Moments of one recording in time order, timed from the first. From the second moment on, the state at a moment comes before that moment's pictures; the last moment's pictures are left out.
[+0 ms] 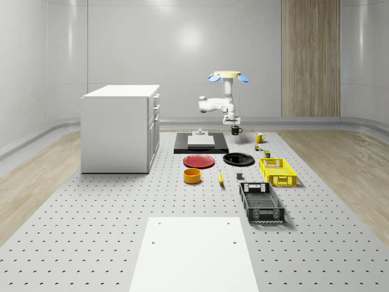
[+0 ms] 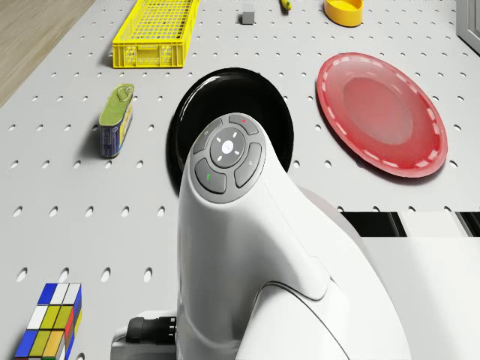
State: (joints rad) arm -1.19 -1.48 1.45 -2.89 -1.71 1.52 1.72
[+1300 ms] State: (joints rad) arm -1.20 -1.53 1.45 -2.89 -1.69 1.56 1.73
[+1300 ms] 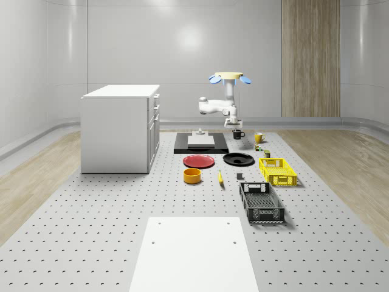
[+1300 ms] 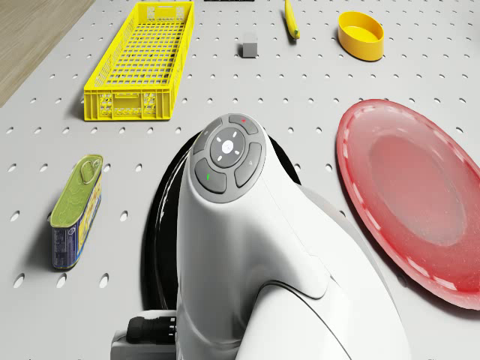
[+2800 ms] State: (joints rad) arm -1.20 -1.57 1.46 -2.88 -1.68 1.60 1.73
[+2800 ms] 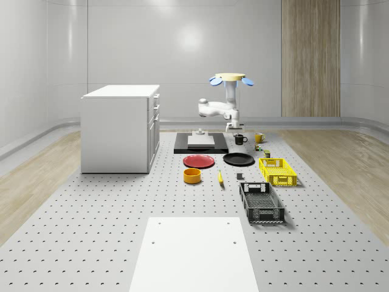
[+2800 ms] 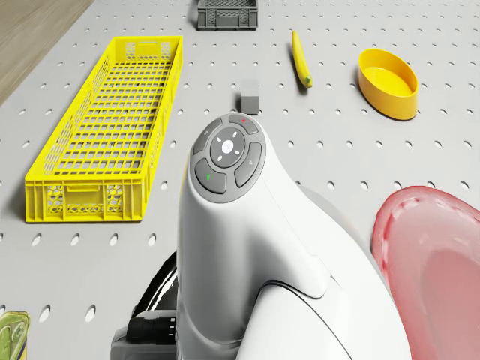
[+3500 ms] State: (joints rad) arm -1.20 -1.58 1.46 -2.88 -1.67 1.60 1.73
